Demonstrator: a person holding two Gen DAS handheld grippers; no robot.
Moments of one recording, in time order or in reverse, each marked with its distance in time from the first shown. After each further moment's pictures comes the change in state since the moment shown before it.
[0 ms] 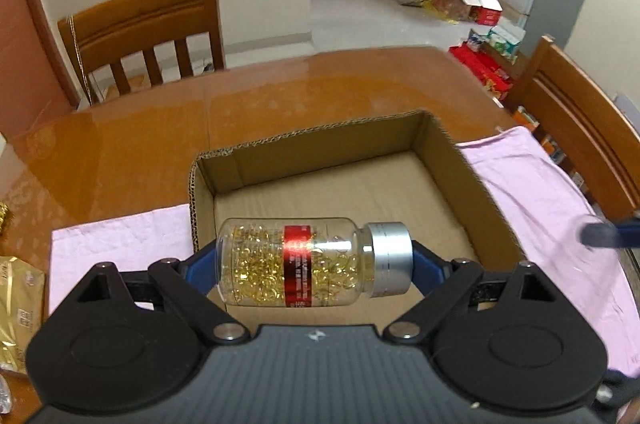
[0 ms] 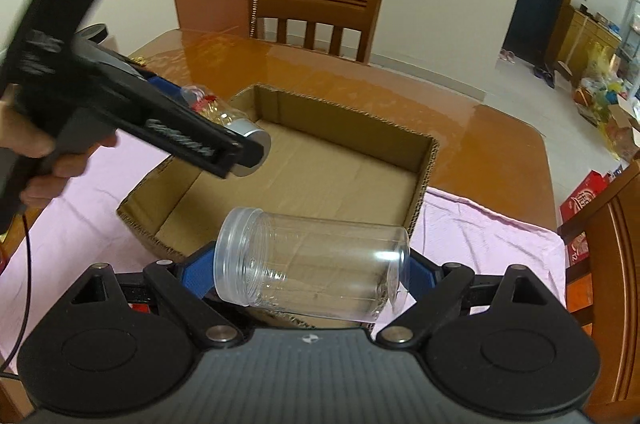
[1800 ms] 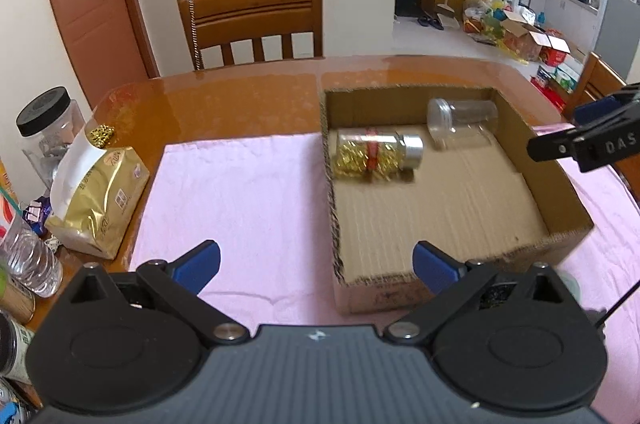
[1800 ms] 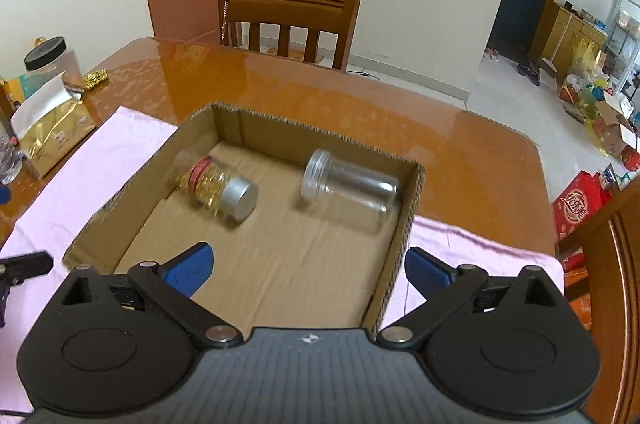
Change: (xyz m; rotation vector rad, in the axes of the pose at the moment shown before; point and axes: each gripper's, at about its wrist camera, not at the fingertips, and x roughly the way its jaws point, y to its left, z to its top) left arm -0.080 0.031 -0.119 -0.124 -0.103 0.203; right arm 0.038 -0.013 0.026 0.025 -0.008 -0.054
